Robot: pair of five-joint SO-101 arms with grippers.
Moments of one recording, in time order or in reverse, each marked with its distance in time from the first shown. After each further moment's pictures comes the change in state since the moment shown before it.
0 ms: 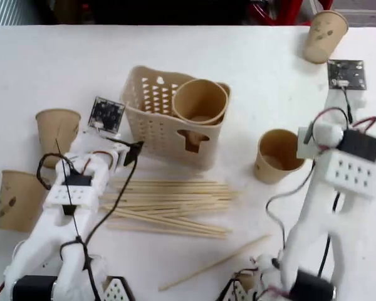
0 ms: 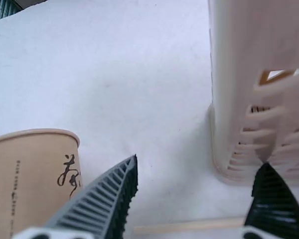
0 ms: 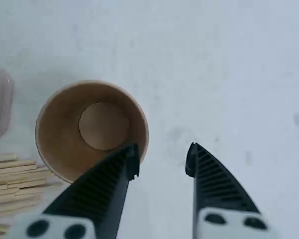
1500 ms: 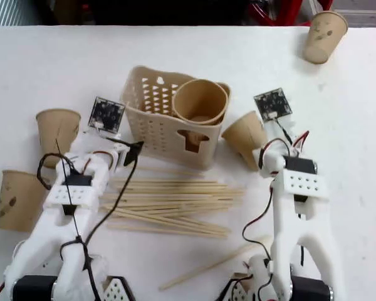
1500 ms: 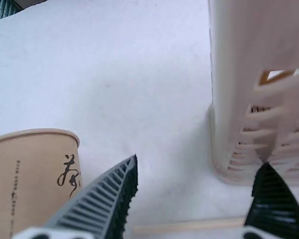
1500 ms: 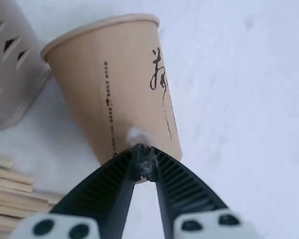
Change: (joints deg) left arm 0.0 0.0 0.0 0.0 0.0; right arm -11.9 -4.2 36.4 -39.9 12.3
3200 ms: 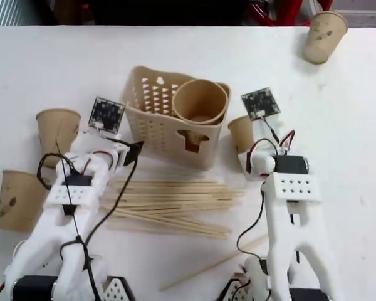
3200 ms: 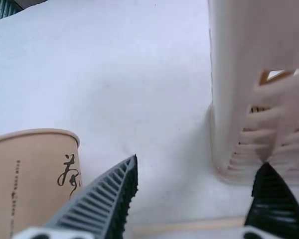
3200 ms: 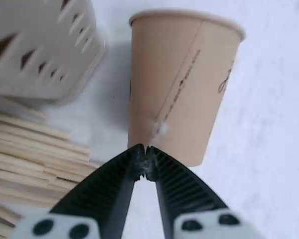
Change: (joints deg) left arm 0.1 0.0 0.0 0.0 0.0; right arm -7.1 -4.7 -4.1 14.7 -6.7
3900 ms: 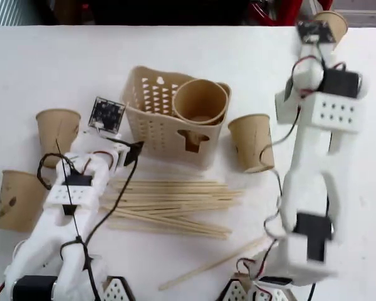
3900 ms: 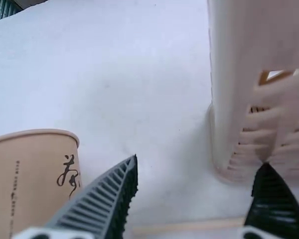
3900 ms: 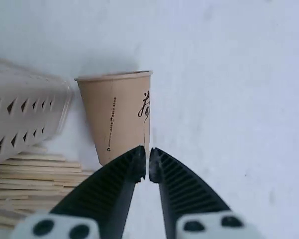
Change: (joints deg) left arm 0.1 0.0 0.0 0.0 0.0; right arm 9.0 32.3 -66.5 41.2 -6.6
